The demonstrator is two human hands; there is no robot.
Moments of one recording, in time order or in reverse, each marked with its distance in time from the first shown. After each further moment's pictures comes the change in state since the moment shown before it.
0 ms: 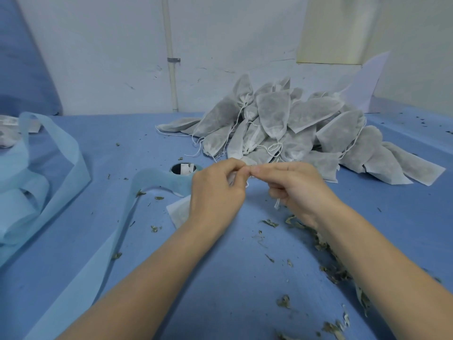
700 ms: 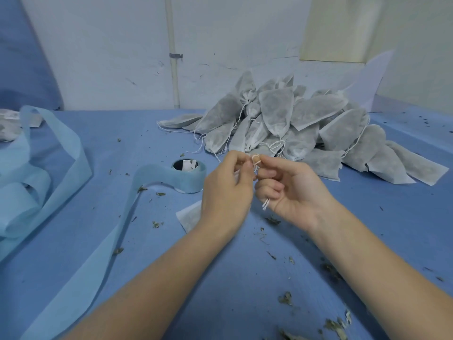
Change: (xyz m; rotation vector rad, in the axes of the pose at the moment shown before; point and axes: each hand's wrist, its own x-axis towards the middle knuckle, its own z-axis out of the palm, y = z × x) left_hand -0.007 -0.001 0.014 -0.240 0.003 -0.133; right_hand -0.004 -0.007 0.016 0.744 -0.128 0.297
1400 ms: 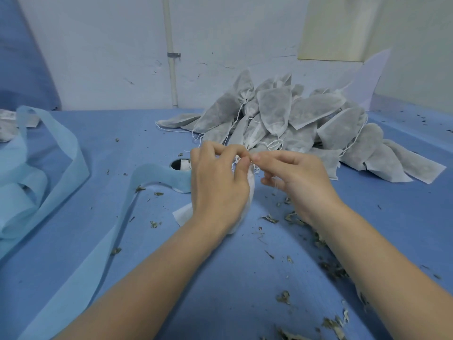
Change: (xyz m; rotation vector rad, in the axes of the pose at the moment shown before) left_hand 0.006 0.007 -0.008 0.375 0.099 0.214; right_hand -0.004 -0.005 -0.009 -0.717 0.153 -0.452
